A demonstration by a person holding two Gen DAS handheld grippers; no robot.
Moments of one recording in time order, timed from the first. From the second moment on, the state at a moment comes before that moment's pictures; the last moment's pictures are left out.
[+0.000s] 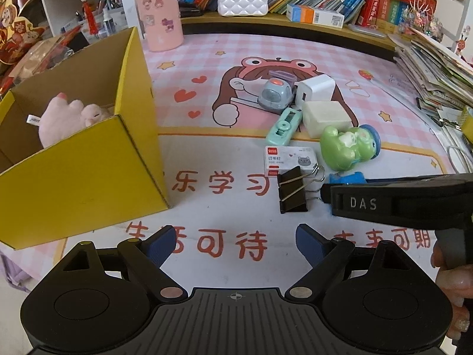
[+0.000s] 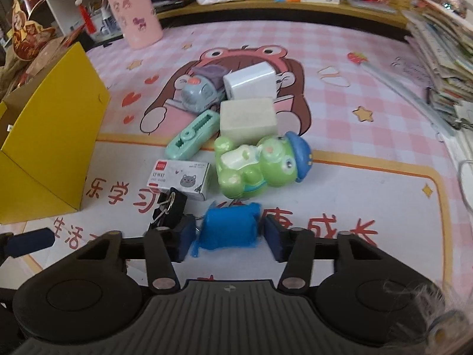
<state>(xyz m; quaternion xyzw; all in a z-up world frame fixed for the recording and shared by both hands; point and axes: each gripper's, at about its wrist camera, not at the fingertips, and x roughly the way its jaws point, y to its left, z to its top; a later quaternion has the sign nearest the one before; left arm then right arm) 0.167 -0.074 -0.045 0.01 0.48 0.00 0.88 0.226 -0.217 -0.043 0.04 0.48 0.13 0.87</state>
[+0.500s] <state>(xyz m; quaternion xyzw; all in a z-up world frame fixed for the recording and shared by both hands) 0.211 -0.126 -0.056 0.04 0.46 -0.06 0.89 0.219 -0.279 -0.008 0.08 0.41 0.08 0.91</state>
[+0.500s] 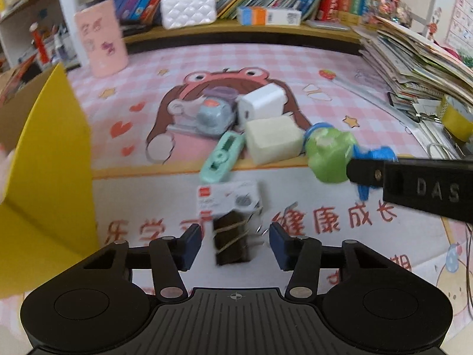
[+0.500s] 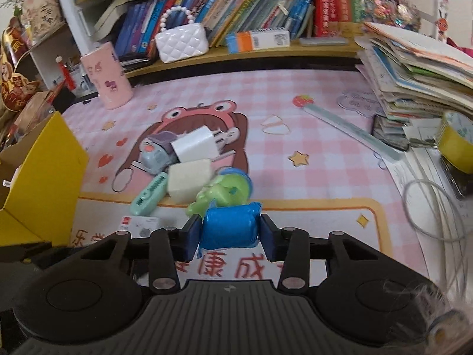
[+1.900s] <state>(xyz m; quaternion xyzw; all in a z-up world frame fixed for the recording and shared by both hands) 0.124 -0.011 -0.016 -0.01 0.40 -0.02 0.92 0.143 -0.168 0.003 0.05 0.43 0.13 0.89</state>
